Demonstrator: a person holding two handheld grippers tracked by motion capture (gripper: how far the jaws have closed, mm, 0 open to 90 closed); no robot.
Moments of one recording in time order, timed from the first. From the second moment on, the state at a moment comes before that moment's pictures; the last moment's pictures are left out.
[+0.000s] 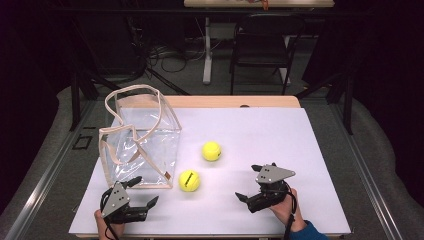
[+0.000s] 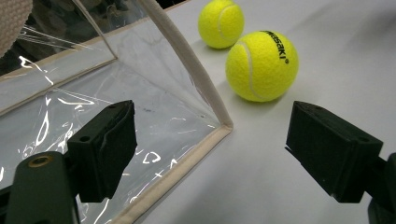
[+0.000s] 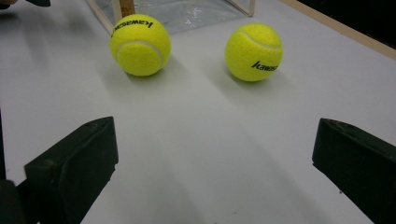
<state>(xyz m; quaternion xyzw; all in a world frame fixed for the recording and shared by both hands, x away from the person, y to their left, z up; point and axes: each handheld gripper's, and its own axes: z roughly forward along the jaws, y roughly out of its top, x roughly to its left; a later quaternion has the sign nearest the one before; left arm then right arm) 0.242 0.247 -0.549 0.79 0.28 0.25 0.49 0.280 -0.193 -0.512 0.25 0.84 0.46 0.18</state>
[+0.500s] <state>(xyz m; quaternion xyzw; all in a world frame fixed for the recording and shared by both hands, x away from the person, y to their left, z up) 0.245 0.245 -0.550 0.79 0.27 0.25 0.48 0.291 -0.167 -0.506 0.23 0.85 0.45 0.16</state>
